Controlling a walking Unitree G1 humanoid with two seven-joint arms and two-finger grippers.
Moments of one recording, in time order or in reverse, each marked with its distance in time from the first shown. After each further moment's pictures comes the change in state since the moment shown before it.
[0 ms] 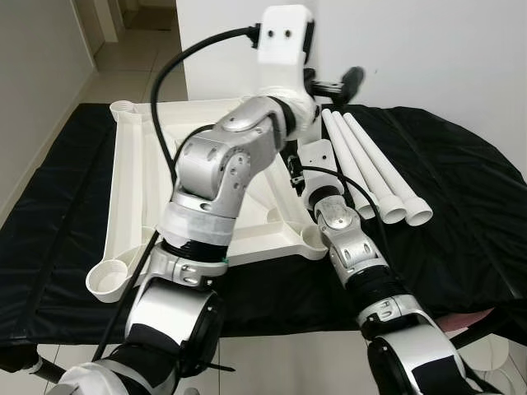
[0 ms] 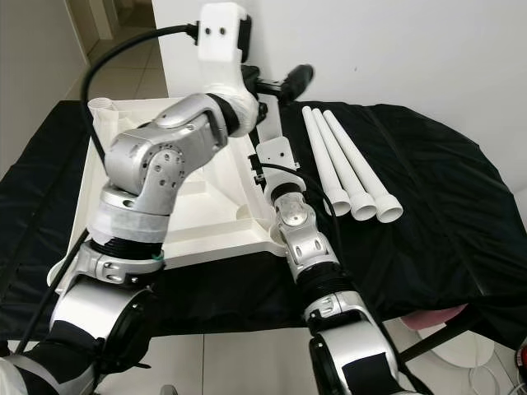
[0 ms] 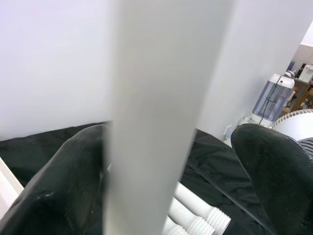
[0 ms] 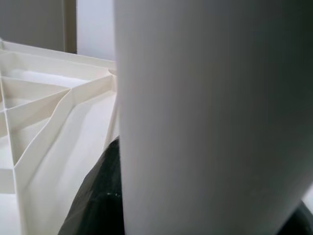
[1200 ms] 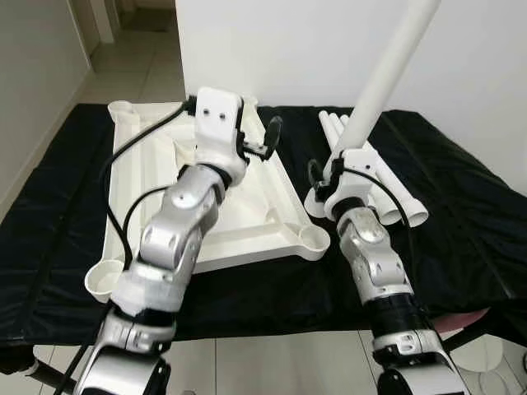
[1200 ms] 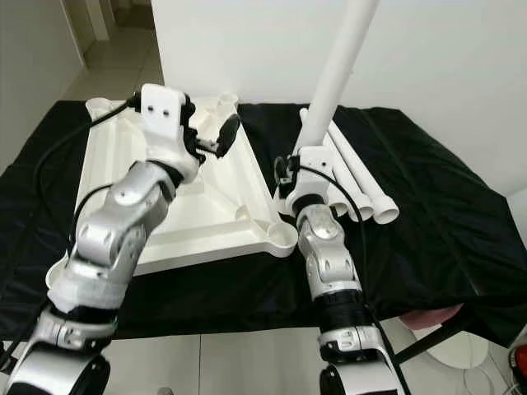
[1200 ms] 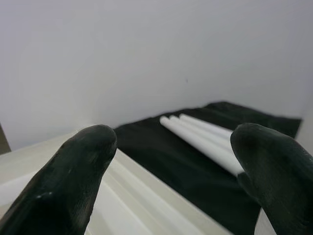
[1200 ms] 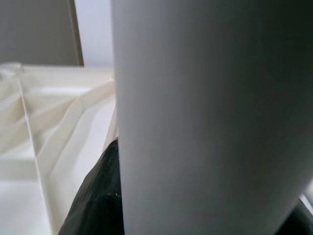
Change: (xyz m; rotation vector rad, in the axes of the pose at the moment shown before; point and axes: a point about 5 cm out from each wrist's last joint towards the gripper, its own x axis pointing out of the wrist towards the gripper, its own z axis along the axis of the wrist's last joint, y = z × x) left arm -0.076 0.047 -0.083 0.329 -0.003 0.194; right arm -0.038 -0.028 -0.006 0.130 -0.013 0.055
